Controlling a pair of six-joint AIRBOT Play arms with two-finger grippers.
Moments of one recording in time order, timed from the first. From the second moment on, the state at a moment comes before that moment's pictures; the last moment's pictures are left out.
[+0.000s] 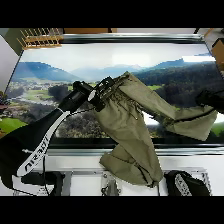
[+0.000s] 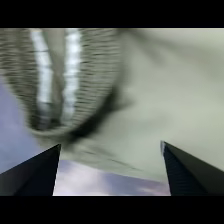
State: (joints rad) left arm -0.54 -1.61 1.37 1.77 -0.98 -1.29; right arm -0.35 -0.85 1.09 -1.40 1.20 1.56
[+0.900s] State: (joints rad) left arm -0.38 -1.70 1.38 1.57 -0.72 -1.26; right arm -0.35 -0.90 0.96 -1.27 1.27 1.56
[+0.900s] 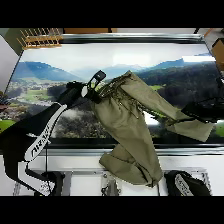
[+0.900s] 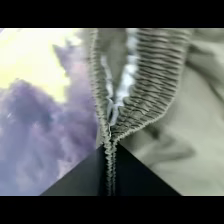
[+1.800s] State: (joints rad) left arm 0.36 -1.14 0.64 1.04 -1.03 -1.50; right arm 0.14 -0.92 0.55 -1.20 1.33 1.44
